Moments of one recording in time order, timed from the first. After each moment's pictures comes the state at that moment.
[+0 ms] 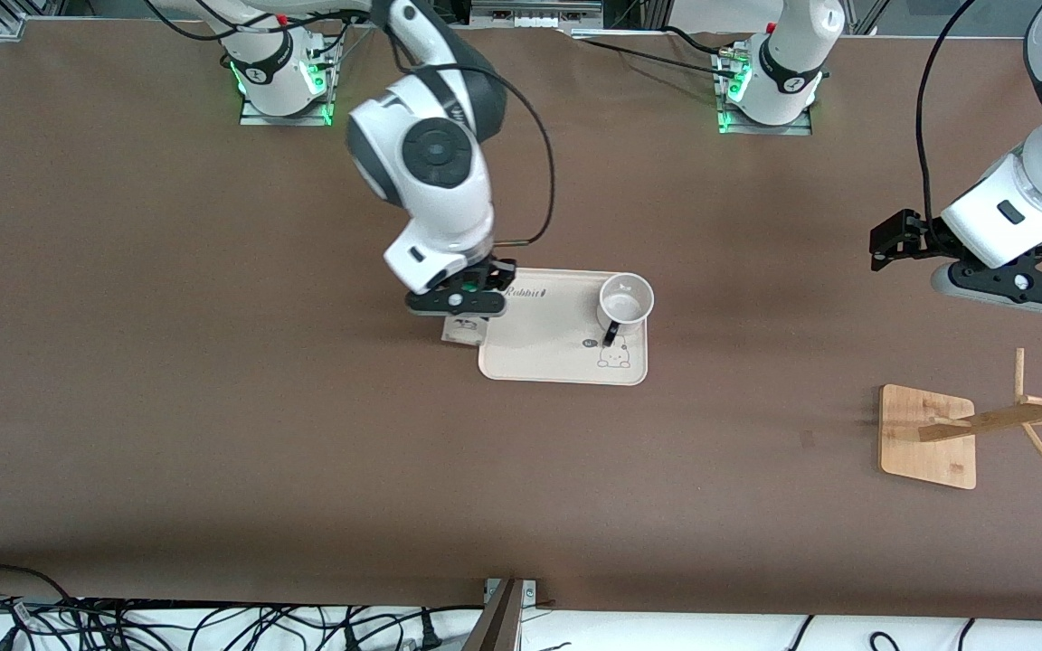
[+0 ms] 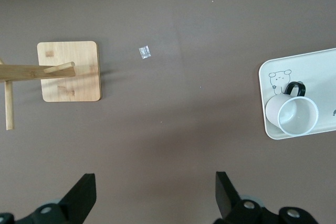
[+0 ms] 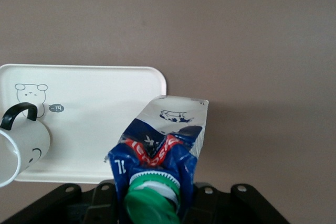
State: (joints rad) left arm -0.07 0.14 -0.03 -1.49 0.03 1.60 0.09; right arm 0.66 0.52 -0.02 -1.37 0.03 1.91 0.63
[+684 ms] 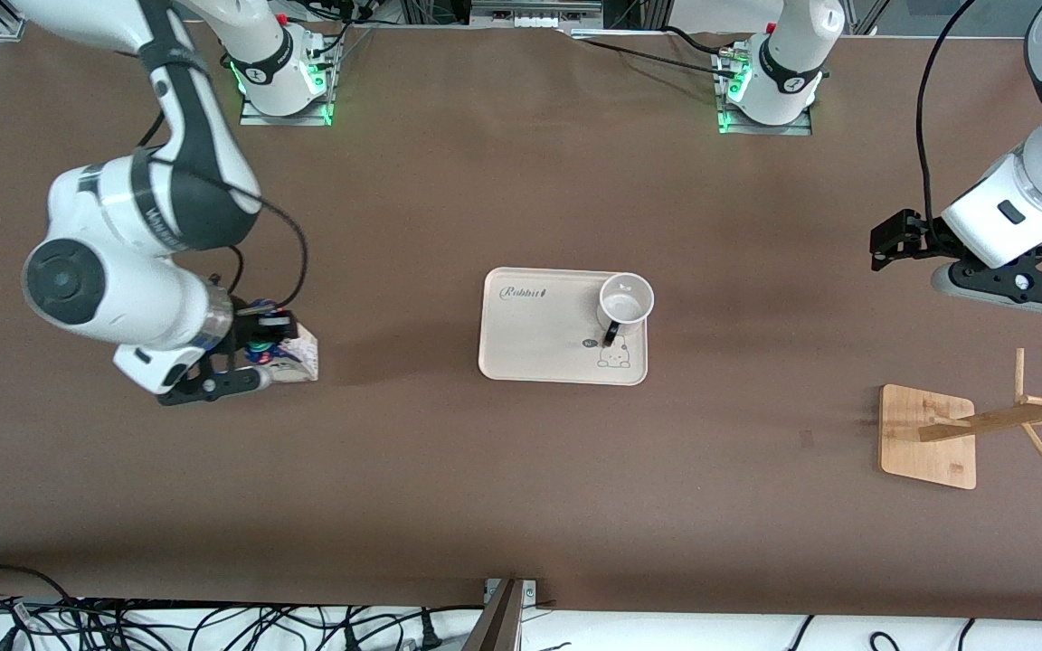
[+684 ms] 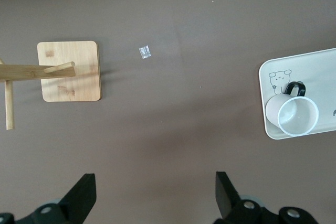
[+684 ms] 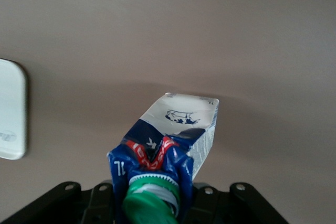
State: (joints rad) left arm -0.07 0.14 -0.03 -1.49 0.03 1.60 0.09; right arm 0.20 0.48 -0.03 -1.44 0.09 1.75 -0.02
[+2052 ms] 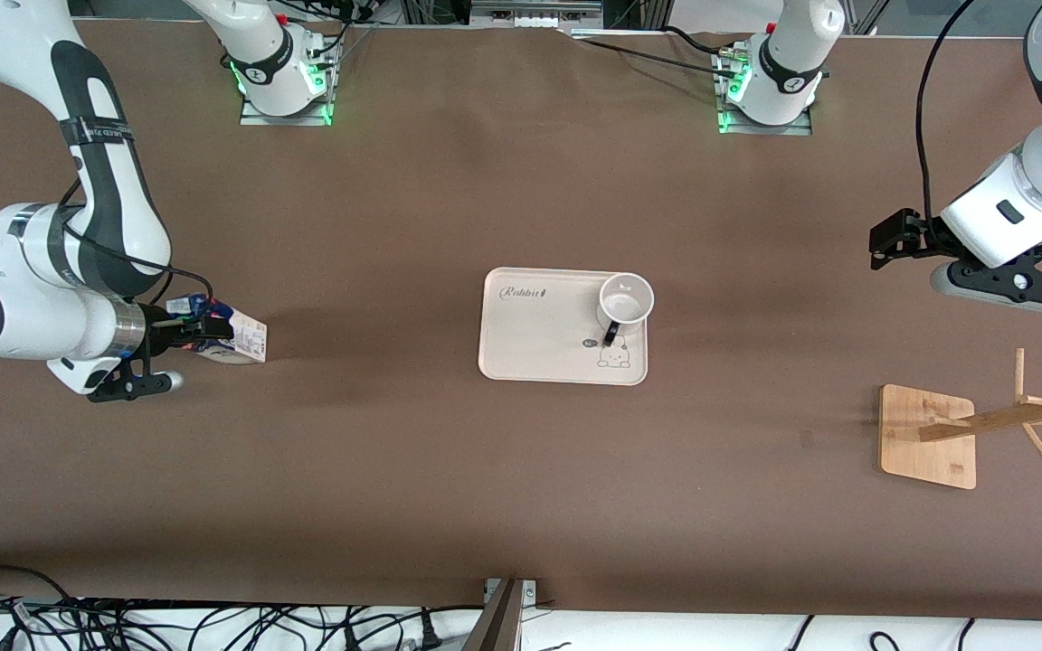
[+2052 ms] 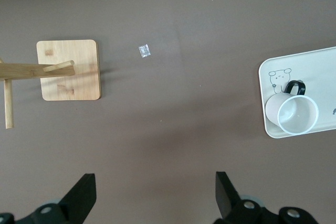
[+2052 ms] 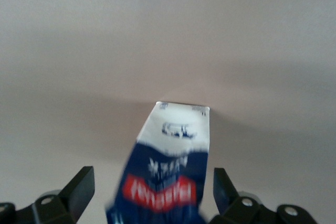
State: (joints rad) left arm -0.07 0.14 -0.03 -1.49 0.03 1.60 0.09; right arm 0.01 0.46 -0.02 -1.68 0.12 1.94 -0.20
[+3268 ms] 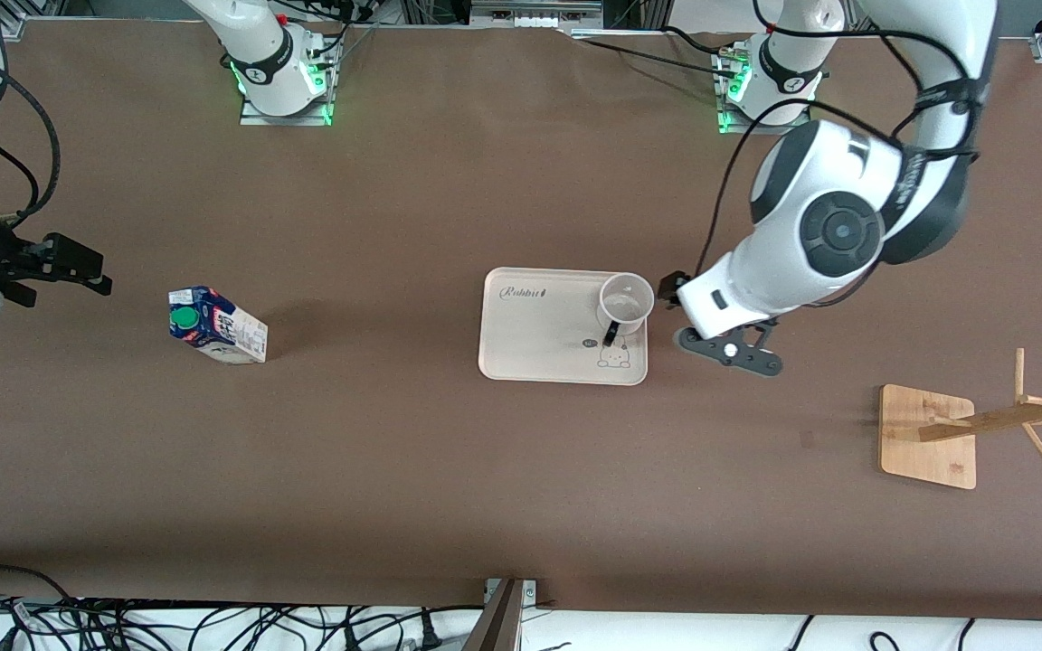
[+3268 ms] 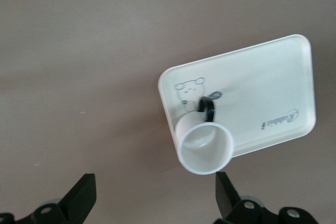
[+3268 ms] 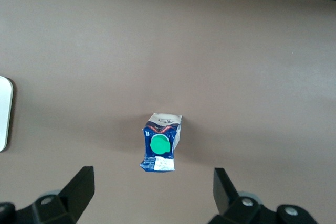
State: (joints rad) left arm -0.35 0.44 -0.06 -1.48 -0.12 1.81 -0.09; right arm 0.01 0.18 -0.04 -1.51 0.07 1.73 -0.19
